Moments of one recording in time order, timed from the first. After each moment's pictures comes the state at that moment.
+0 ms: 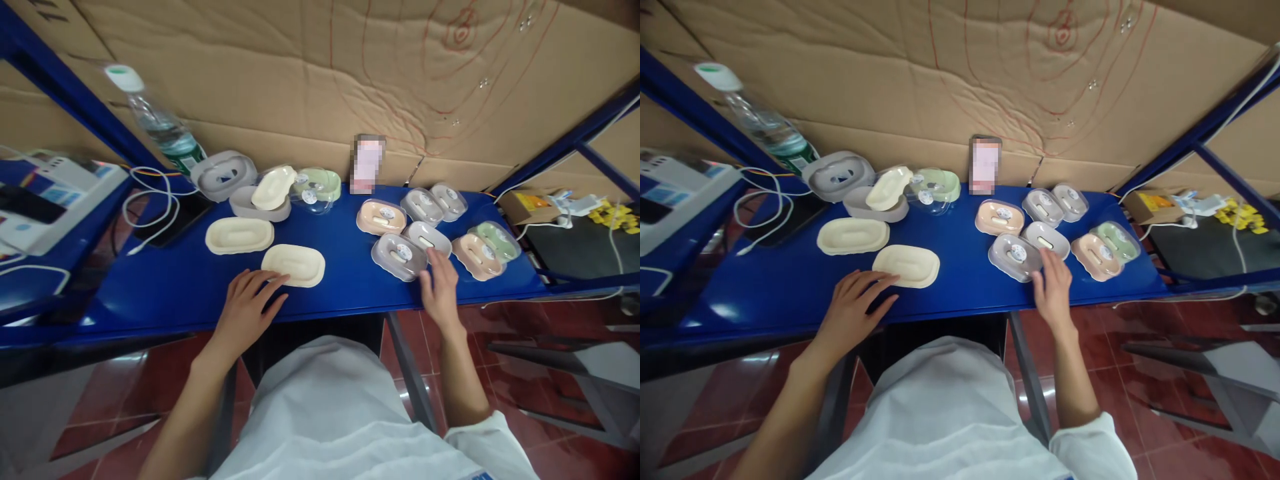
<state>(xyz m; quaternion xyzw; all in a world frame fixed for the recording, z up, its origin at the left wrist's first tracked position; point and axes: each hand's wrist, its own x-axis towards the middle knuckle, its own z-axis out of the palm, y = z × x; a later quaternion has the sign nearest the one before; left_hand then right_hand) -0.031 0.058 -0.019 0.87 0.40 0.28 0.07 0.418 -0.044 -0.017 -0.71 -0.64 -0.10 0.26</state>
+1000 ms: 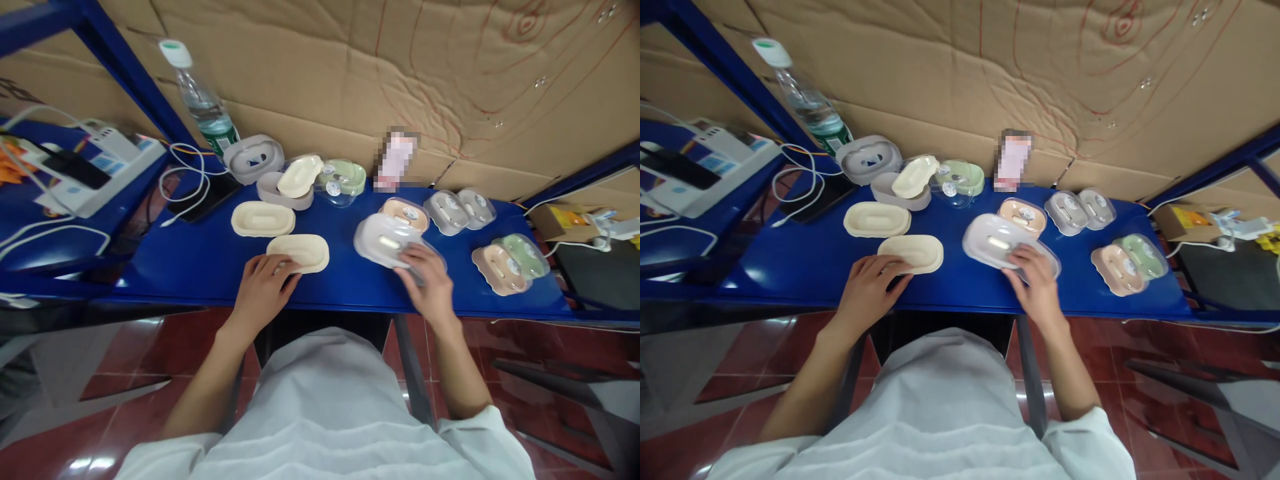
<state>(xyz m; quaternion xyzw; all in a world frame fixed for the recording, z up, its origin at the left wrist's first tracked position) -0.020 0.058 -0.013 0.86 0.45 0.26 -0.03 0.347 0.003 0.026 -0.54 -0.75 -0.04 0.39</state>
